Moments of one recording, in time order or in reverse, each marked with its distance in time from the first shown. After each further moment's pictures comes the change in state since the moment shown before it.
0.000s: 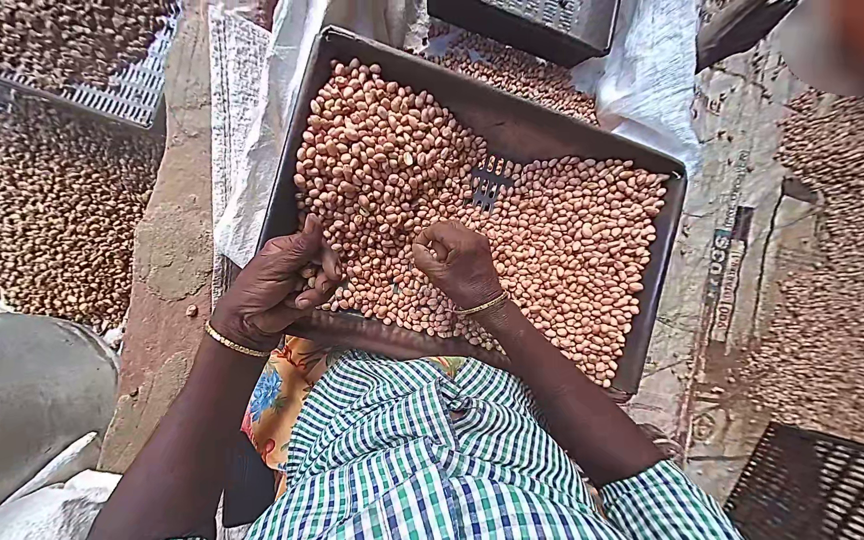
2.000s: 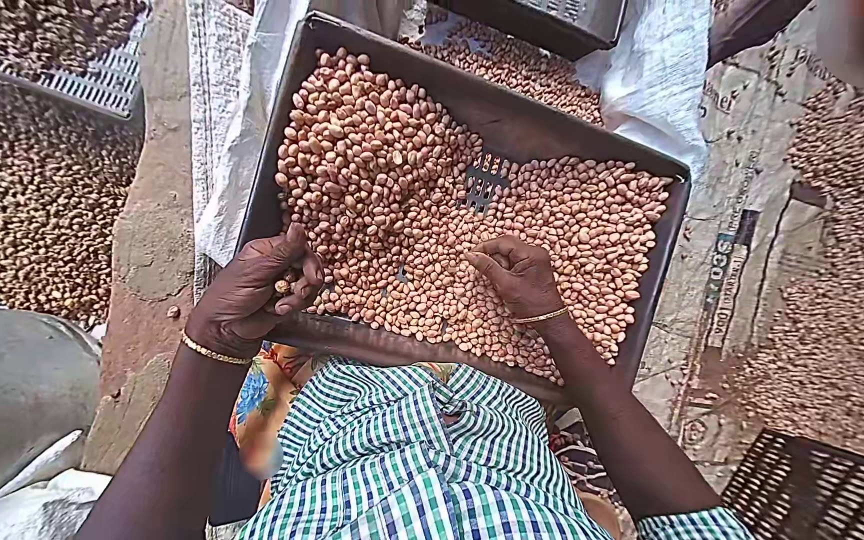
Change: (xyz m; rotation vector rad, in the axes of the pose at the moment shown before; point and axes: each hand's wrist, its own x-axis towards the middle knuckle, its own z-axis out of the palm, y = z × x) left_hand 0.000 -0.001 -0.001 0.011 0.081 0.006; right_hand -0.015 0.044 -0.054 0.095 -0.058 0.235
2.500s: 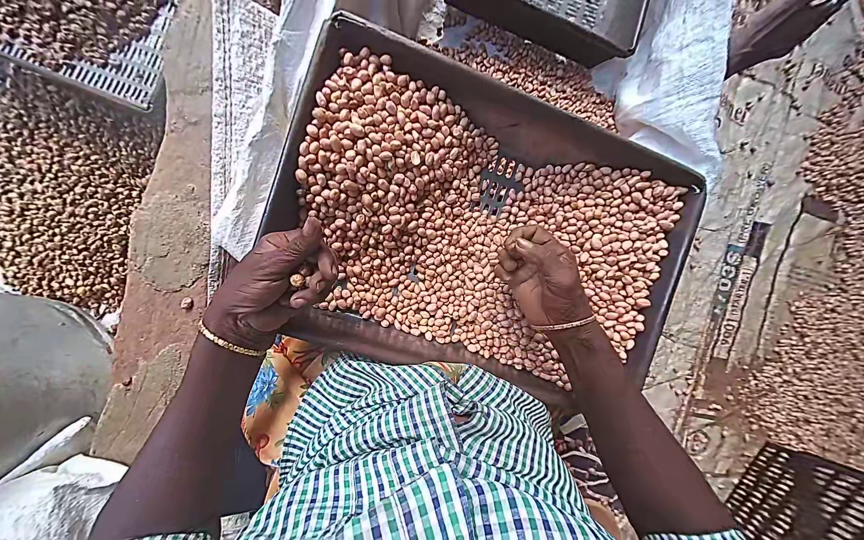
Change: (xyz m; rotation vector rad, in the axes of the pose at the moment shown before) left_hand -0.001 0.000 -0.001 -0.010 -0.049 0.039; right_hand -0.001 -0.015 -0.001 0.836 -0.018 0.227
